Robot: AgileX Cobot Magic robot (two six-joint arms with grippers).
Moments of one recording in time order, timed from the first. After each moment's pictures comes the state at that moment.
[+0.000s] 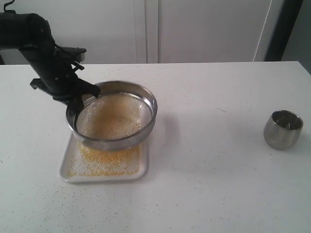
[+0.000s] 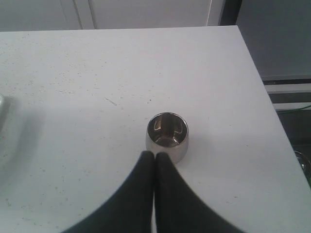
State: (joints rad) left arm -0.28 2.01 -1.60 -0.14 0.92 0.10; right arm 0.01 0.68 -0.76 -0.02 0.71 0.09
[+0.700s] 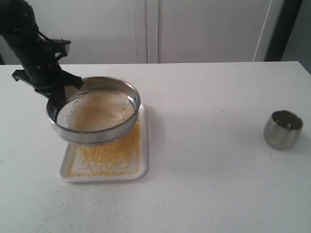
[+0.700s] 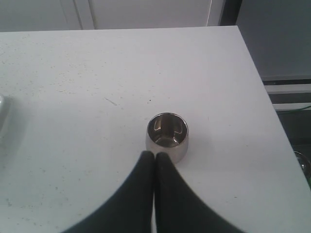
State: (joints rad) left arm -0.21 2.03 -1.73 -0.12 1.12 0.15; right arm 0.01 0.68 -0.76 -0.02 0.71 0.09
